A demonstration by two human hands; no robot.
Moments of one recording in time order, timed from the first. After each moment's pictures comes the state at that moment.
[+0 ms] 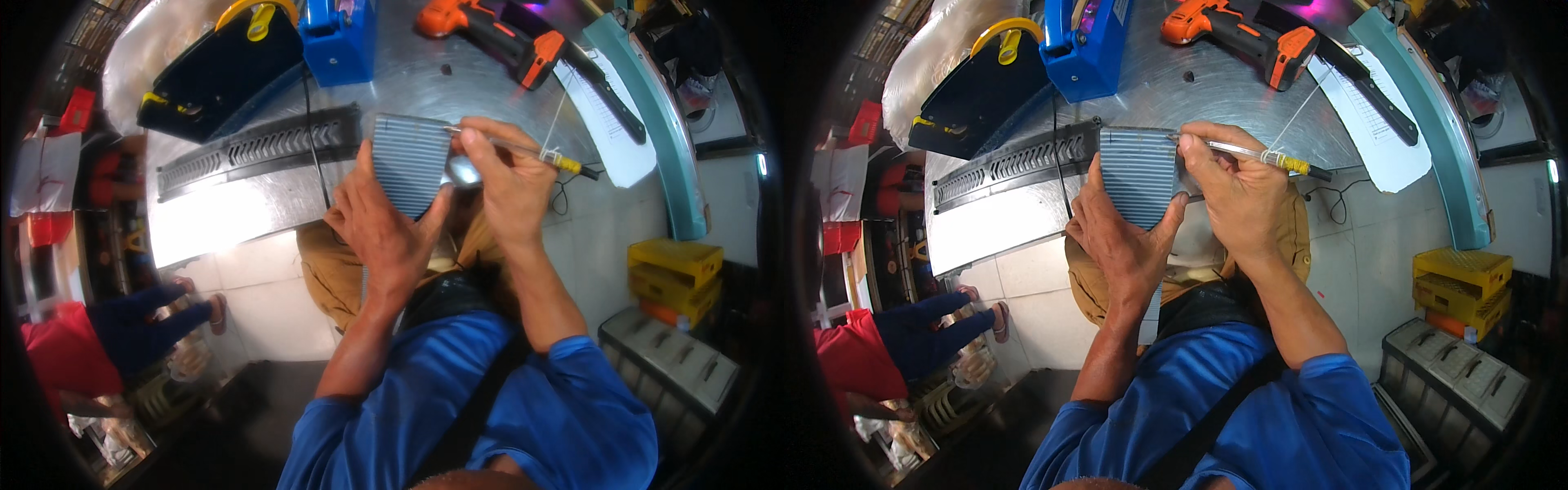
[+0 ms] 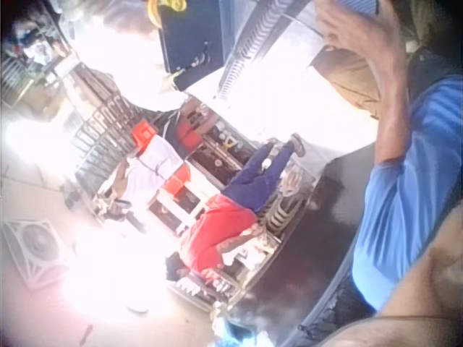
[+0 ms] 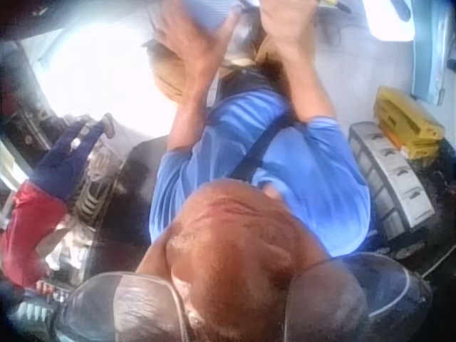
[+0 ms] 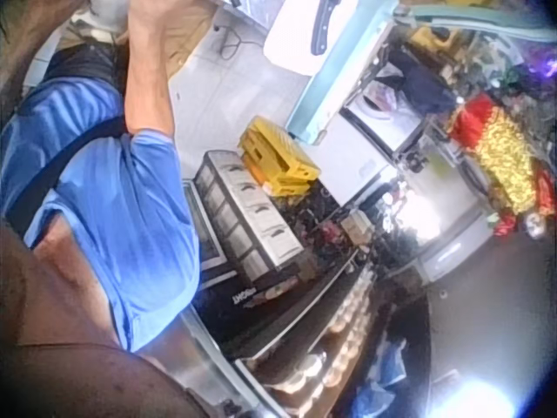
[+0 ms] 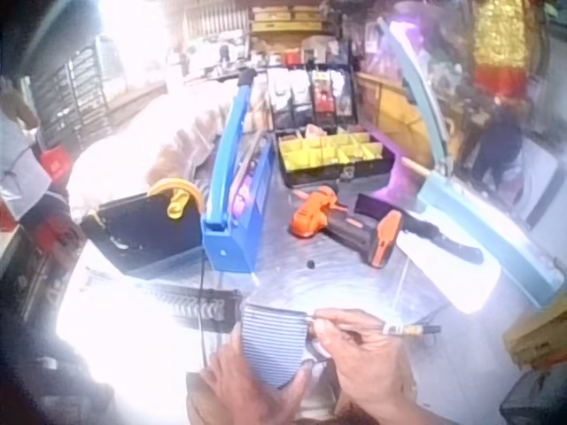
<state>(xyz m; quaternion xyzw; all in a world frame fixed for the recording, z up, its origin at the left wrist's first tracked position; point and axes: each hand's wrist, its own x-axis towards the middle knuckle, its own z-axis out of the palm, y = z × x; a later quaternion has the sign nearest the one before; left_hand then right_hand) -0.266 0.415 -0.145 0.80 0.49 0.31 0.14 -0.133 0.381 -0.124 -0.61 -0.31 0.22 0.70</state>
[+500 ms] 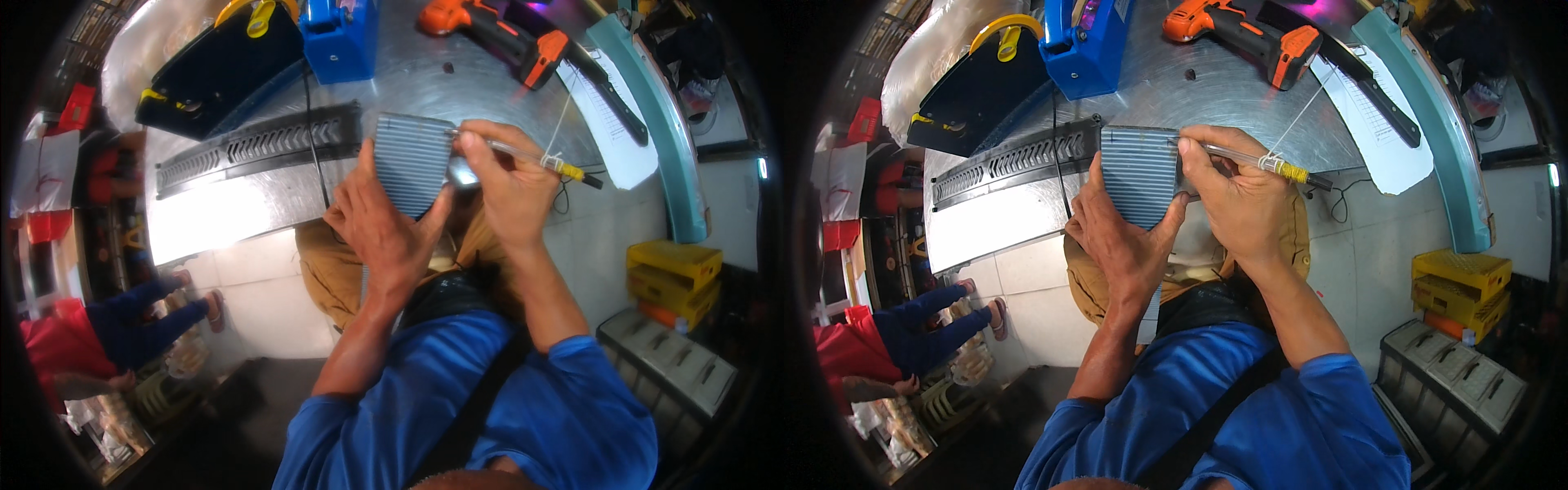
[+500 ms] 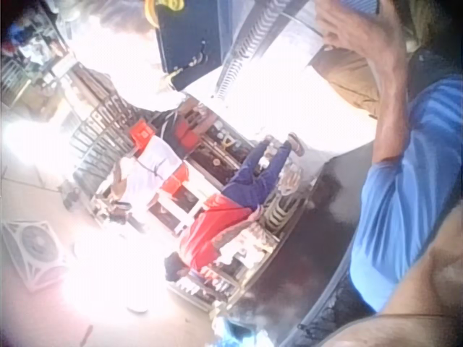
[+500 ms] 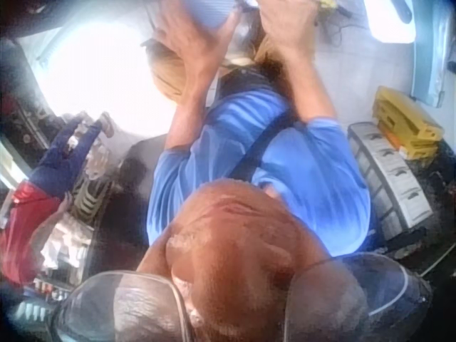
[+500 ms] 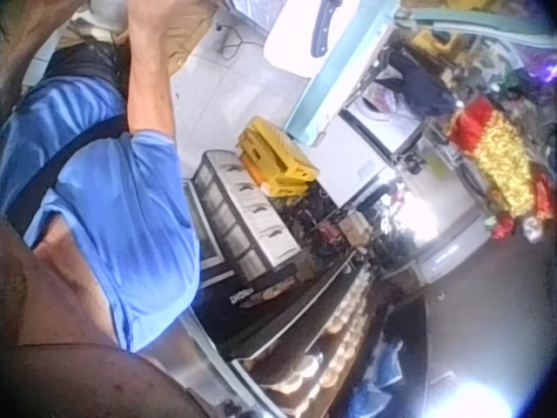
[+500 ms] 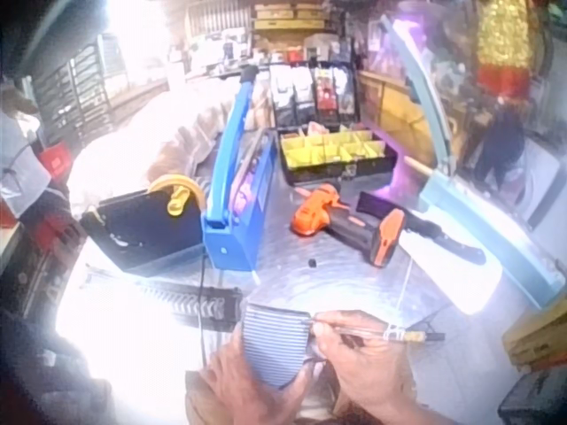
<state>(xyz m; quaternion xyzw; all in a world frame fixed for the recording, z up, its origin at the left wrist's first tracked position) -0.265 0.415 -0.146 0.80 0.48 0.33 0.12 -0.133 0.378 -0.121 -0.61 -0.37 0.18 0.68</state>
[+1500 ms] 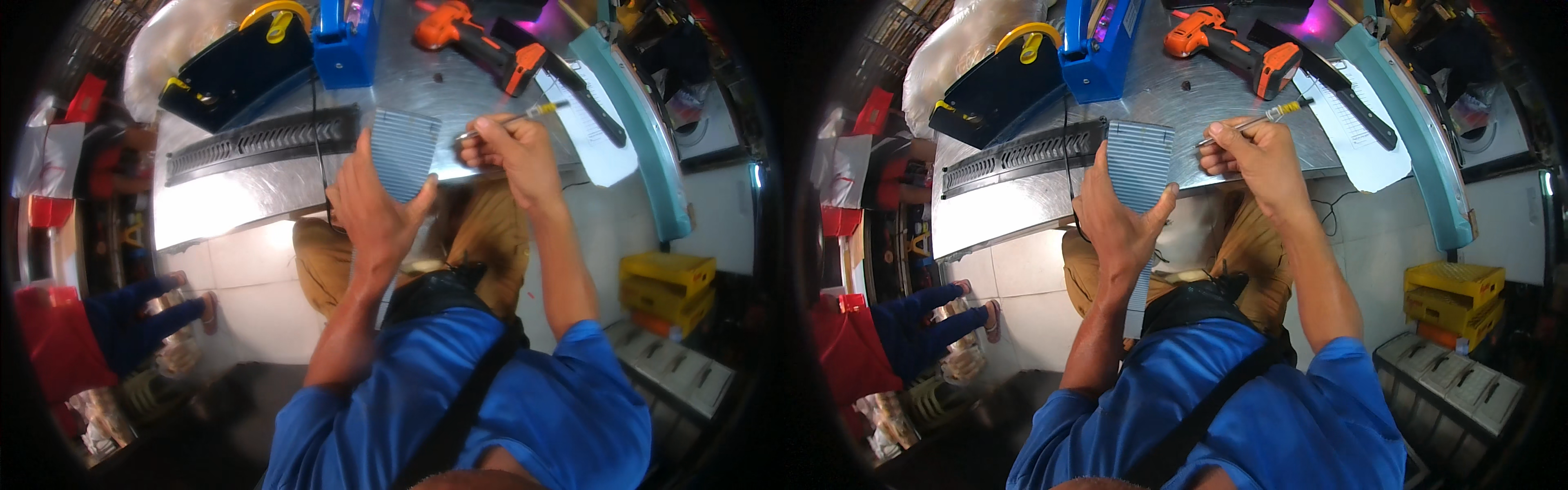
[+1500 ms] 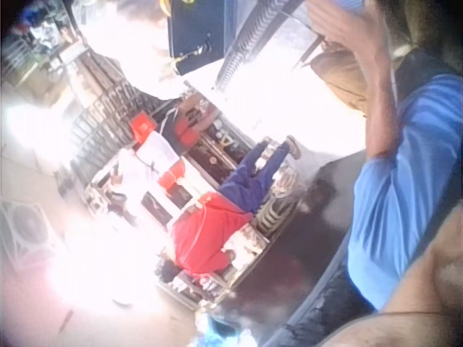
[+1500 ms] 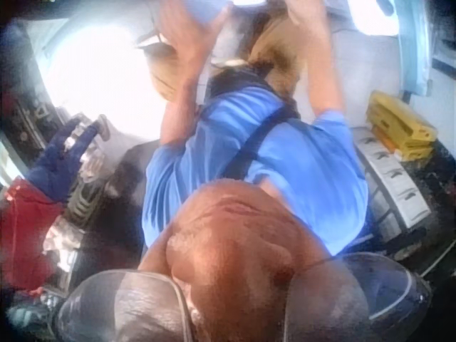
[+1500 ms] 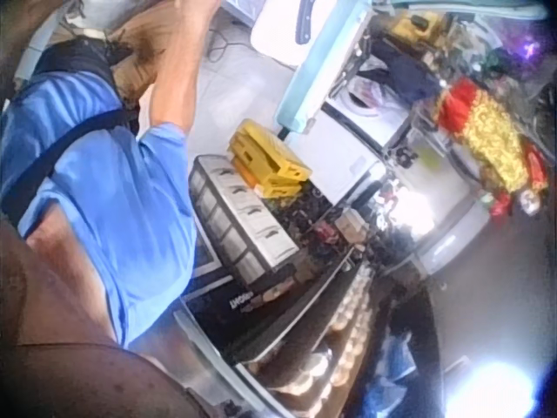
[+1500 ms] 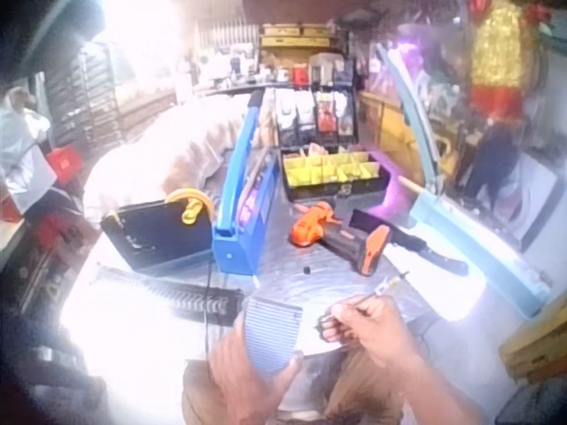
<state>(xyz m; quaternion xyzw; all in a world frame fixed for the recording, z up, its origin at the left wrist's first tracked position) -0.266 0.424 -0.141 0.80 0.45 0.36 0.18 -0.065 0.371 -0.118 -0.55 -0.31 0.46 0.62</state>
